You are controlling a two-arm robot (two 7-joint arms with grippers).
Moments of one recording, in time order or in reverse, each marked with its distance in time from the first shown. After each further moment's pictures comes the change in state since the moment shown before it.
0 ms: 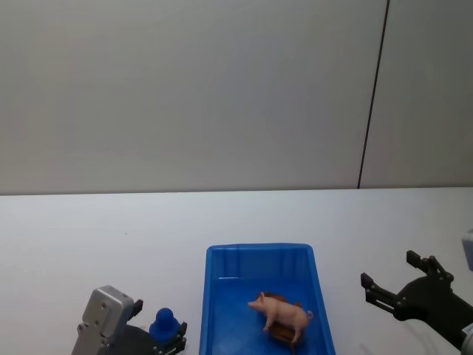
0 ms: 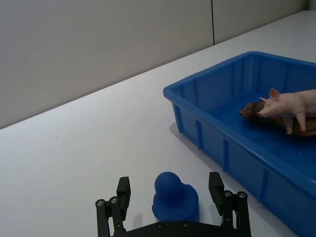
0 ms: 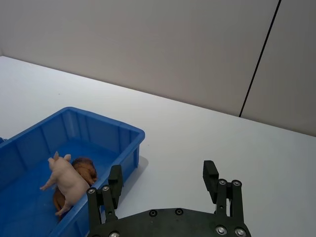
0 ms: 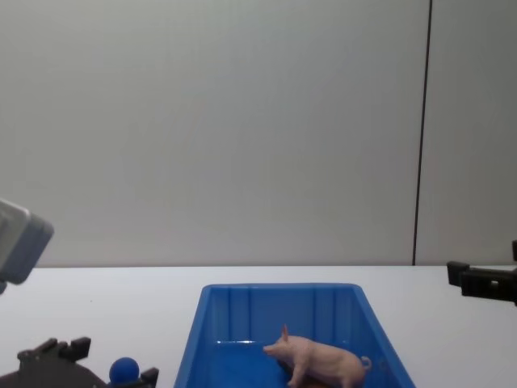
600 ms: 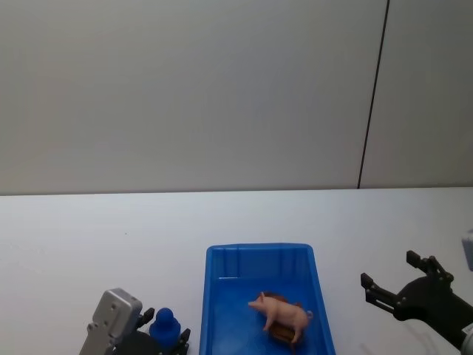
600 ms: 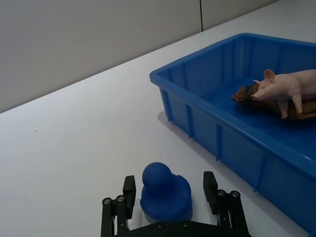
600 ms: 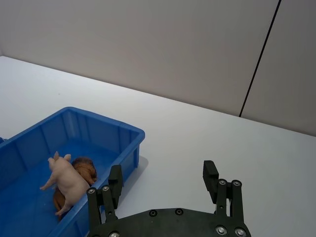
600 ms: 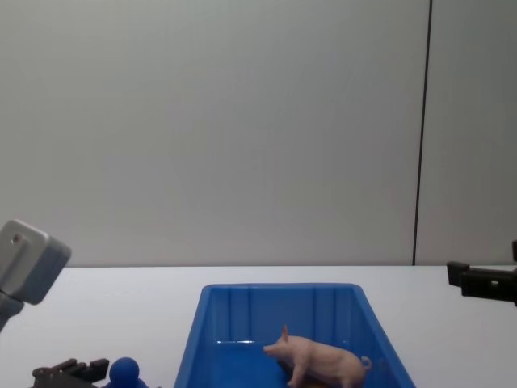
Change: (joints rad) left arm -0.040 -0.028 0.000 0.081 0.026 0.011 -0.087; right arm 0.000 0.000 0.000 0.000 0.000 0.000 0.000
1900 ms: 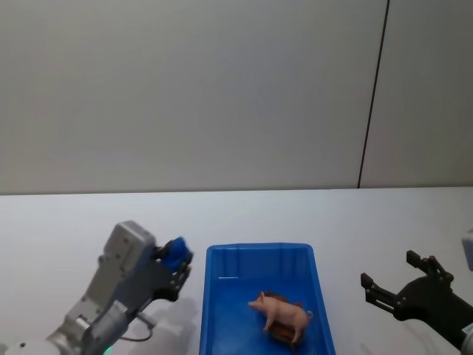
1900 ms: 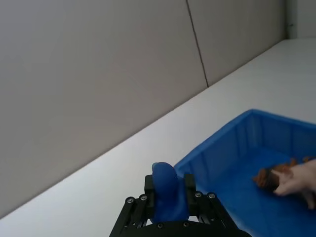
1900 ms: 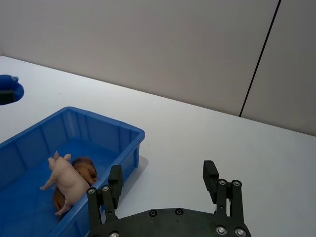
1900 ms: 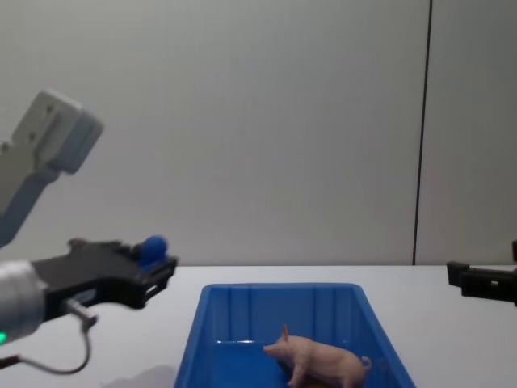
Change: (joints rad) left arm -0.133 -0.043 -0.042 -0.040 0.113 0.006 -0.053; right arm 0.000 0.000 0.000 0.000 0.000 0.000 0.000
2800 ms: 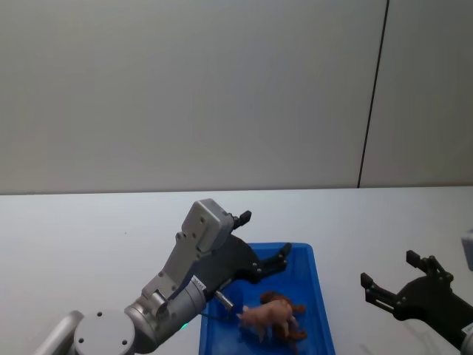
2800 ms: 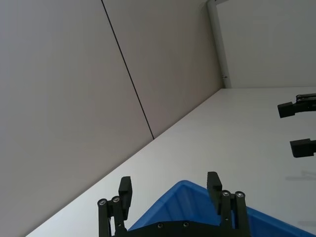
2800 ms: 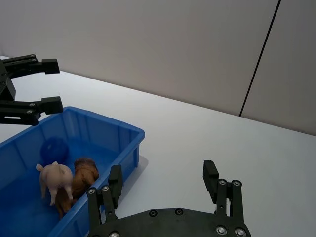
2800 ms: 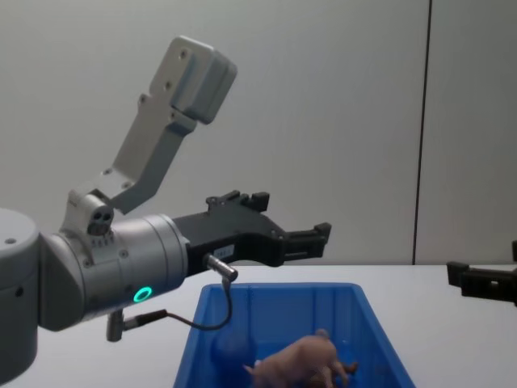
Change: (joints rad) left arm -0.124 -0.164 0.088 0.069 0.032 -0.055 -0.129; right arm 0.000 0.000 0.000 0.000 0.000 0.000 0.000
